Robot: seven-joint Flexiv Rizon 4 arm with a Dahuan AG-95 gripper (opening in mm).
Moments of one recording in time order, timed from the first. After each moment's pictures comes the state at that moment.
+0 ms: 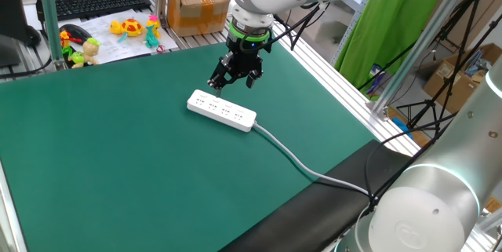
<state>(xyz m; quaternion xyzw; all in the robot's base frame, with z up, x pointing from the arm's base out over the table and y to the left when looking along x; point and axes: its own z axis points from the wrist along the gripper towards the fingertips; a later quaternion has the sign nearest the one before) 0.500 0.000 0.170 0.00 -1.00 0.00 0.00</state>
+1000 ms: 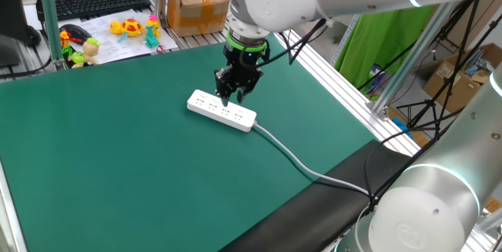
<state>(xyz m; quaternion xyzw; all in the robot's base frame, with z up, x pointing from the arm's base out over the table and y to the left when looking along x) 0.485 0.009 0.160 -0.05 -1.00 0.02 0.00</state>
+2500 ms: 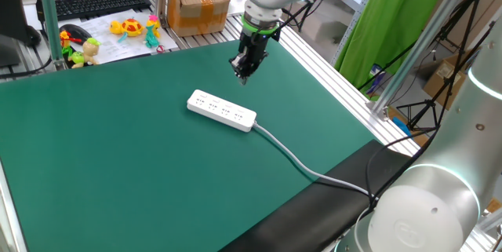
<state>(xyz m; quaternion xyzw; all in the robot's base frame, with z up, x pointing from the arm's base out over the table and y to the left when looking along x) 0.546 -0.069 0.149 0.10 -0.99 0.00 -0.01</state>
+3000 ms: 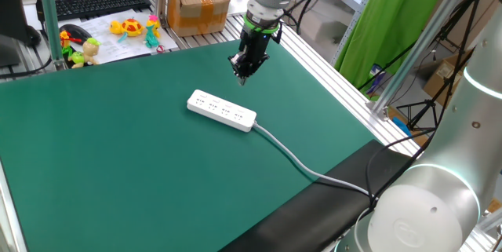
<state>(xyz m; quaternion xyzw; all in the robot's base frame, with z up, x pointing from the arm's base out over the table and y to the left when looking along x) 0.551 -0.069 0.145 -0.01 -1.00 -0.03 0.00</state>
